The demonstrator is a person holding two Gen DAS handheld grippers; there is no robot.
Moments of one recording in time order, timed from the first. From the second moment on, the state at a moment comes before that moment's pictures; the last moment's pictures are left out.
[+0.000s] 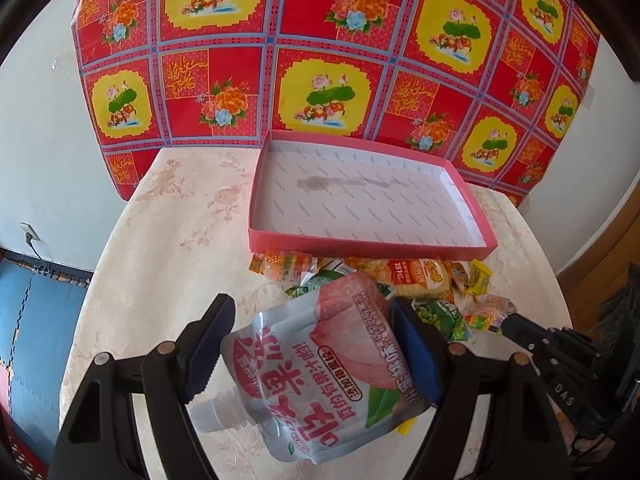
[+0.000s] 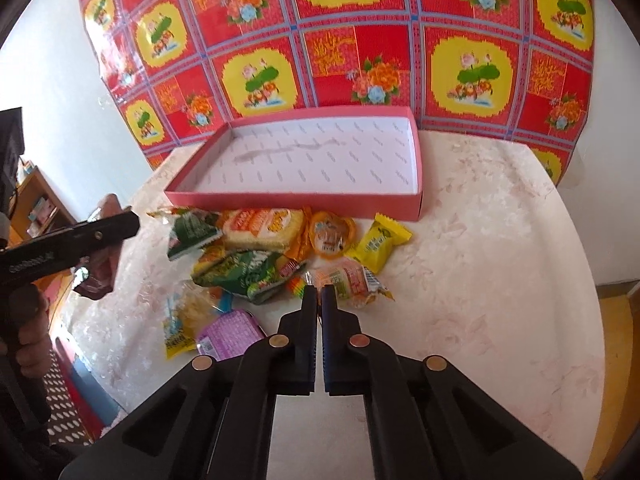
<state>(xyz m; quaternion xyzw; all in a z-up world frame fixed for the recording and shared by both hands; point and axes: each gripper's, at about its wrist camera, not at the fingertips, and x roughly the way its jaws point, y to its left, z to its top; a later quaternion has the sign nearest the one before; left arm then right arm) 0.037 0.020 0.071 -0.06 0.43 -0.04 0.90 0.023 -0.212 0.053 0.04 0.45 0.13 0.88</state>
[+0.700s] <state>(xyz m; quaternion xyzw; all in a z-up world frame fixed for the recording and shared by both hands) 0.088 0.007 0.096 -0.04 0.41 -0.06 0.91 0.060 -0.203 0.109 0.02 0.39 0.16 0.90</state>
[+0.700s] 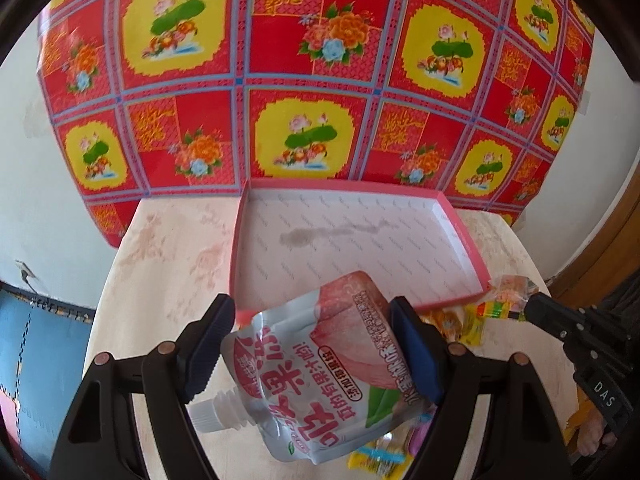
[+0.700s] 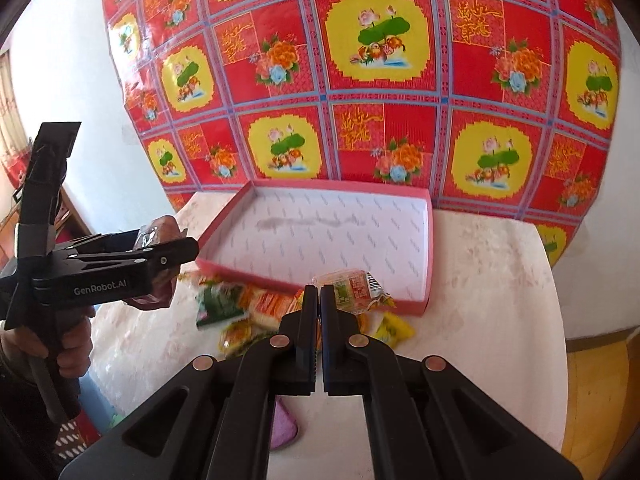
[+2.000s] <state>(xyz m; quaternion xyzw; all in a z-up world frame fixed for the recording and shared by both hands) 0.253 -0.016 0.024 0.00 0.45 -0.03 0.89 0.239 -0.204 0.042 0.02 0.42 0.13 0.90</state>
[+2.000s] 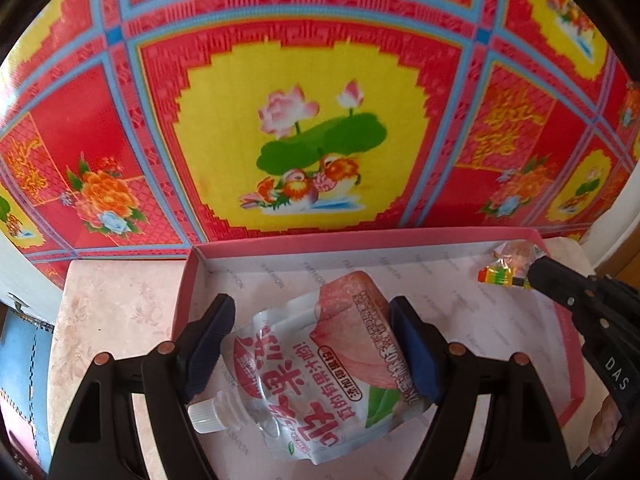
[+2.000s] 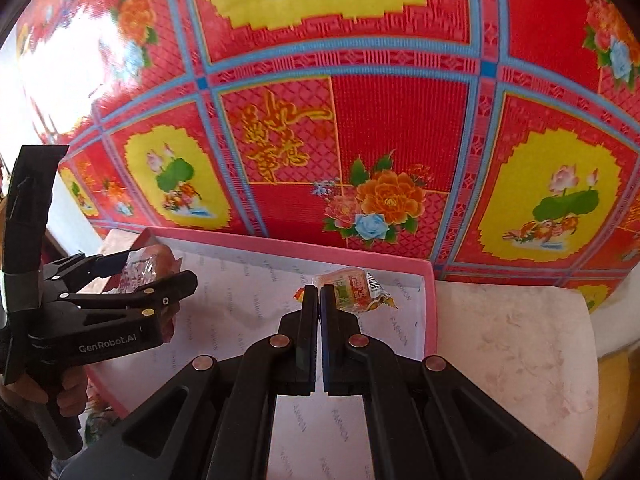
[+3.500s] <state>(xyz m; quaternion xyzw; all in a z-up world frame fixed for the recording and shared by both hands) 0.221 -0.022 0.057 -0.02 0.44 -0.03 0.90 0.186 -0.210 0.085 0.06 0.42 0.13 0.90</state>
